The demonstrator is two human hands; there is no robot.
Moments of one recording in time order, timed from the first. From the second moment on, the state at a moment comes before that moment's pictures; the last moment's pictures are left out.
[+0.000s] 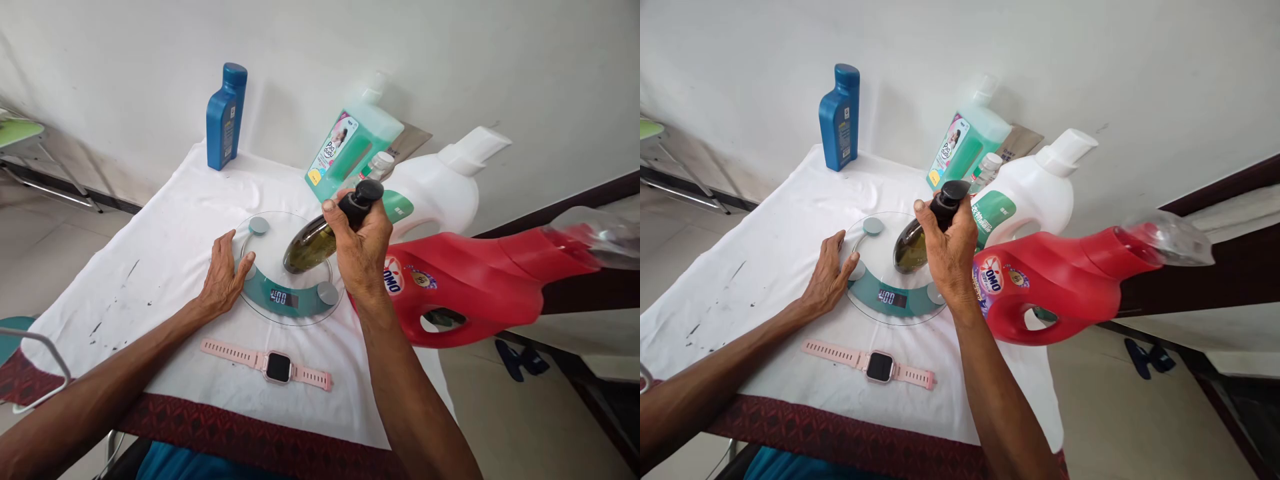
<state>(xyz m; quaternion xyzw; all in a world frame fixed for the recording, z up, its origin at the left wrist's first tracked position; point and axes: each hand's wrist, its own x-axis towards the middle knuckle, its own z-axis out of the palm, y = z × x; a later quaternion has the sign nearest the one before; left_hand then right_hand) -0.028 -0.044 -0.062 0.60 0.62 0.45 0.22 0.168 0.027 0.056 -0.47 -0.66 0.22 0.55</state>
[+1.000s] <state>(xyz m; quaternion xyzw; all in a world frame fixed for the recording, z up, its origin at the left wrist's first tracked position) -0.027 -0.043 -0.054 0.61 0.65 0.41 0.19 0.257 -0.069 -0.054 -0.62 -0.61 0.06 0.49</state>
